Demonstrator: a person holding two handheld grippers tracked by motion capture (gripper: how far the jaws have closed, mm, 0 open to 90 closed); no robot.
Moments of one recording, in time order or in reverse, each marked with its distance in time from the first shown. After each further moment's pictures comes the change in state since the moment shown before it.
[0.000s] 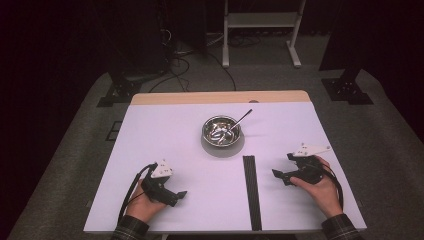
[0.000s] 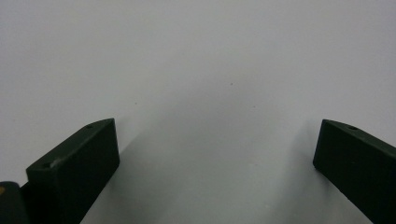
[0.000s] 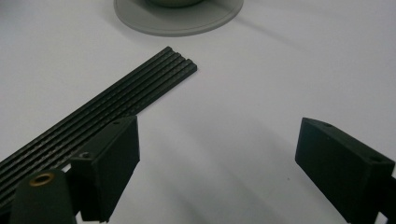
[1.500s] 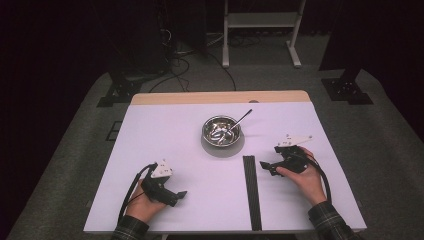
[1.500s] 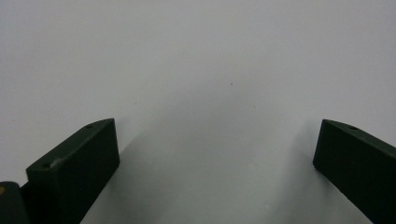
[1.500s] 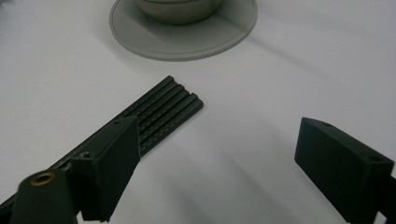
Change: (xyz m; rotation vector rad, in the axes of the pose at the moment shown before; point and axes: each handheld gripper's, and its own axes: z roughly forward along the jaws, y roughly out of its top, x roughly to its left) left arm 0.000 0.000 0.000 -0.001 0.000 -0.001; right arm 0.001 0.027 0.038 0.018 0.028 0.004
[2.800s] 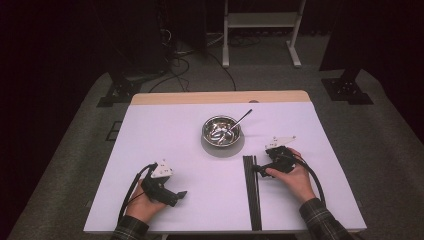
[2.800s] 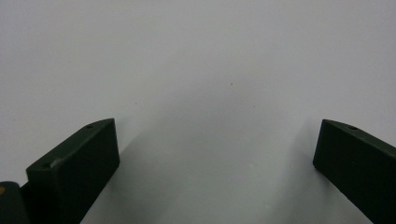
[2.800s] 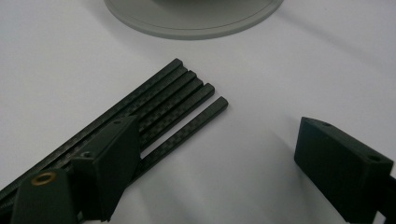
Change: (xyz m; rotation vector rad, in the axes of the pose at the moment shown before) left arm 0.000 0.000 0.000 0.001 0.001 0.002; right arm 0.007 0.001 0.035 0.087 0.013 -0.032
